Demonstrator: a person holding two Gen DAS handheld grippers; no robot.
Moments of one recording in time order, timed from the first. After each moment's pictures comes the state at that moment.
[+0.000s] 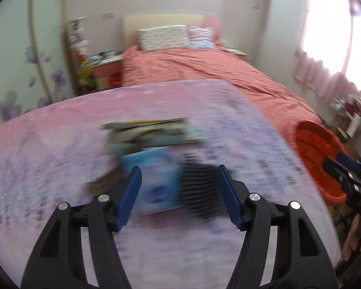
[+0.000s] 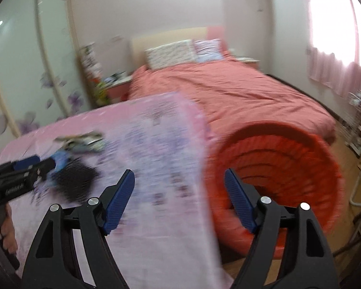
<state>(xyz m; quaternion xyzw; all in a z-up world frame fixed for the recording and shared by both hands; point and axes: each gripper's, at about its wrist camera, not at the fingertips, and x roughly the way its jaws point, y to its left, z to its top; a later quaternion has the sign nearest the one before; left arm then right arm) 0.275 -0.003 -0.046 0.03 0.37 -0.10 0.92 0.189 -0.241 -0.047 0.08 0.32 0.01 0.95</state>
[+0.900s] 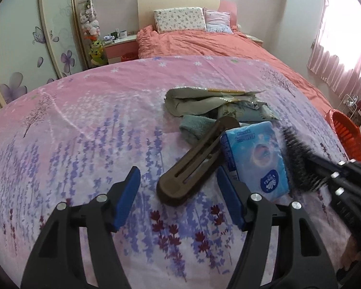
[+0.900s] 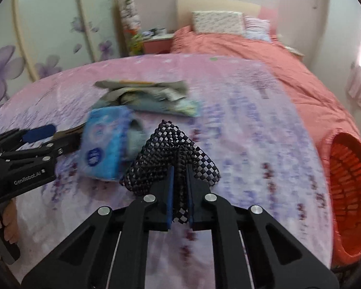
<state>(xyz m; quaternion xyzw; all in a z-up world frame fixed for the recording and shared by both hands) 0.323 0.068 -0.092 0.04 0.42 -0.09 0.90 0.242 -0.136 -0.078 0.01 0.39 0.03 0.92</state>
